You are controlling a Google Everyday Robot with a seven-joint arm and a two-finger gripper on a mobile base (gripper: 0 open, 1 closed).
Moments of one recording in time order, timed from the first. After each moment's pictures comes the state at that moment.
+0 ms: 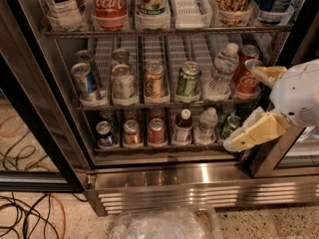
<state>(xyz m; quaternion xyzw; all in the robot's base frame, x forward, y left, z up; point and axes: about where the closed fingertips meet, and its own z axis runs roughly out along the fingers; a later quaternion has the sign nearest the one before) 0.443 -0.167 0.931 -0.51 0.76 0.09 0.39</state>
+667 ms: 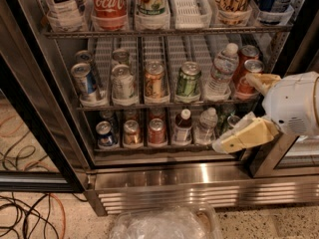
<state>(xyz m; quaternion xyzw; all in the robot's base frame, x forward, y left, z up) 0.444 -0.151 0.920 -0.48 0.76 0.12 0.43</state>
